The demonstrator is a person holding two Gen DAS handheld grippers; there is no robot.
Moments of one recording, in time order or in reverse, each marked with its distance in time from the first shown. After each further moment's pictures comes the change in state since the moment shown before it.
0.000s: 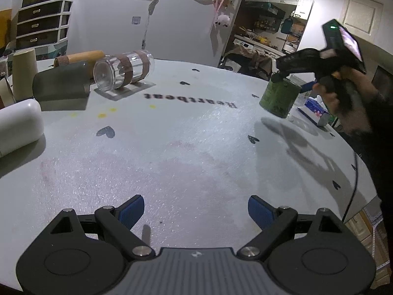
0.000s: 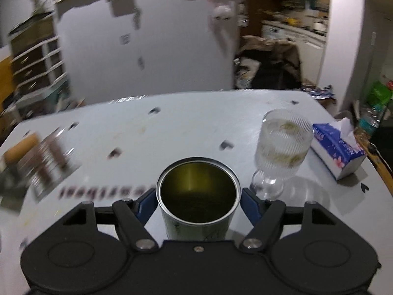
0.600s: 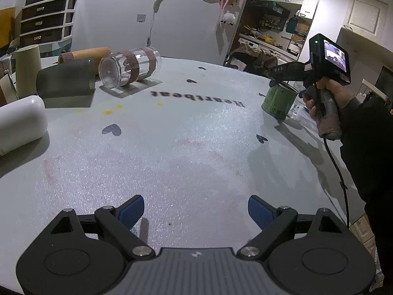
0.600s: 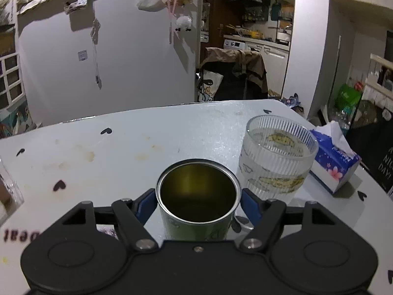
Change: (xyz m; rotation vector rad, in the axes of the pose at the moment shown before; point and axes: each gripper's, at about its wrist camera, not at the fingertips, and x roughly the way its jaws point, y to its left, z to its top) left arm 0.005 0.006 0.001 -0.009 0.003 0.018; right arm 0.064 0.006 -0.008 0.047 -0.082 -0.136
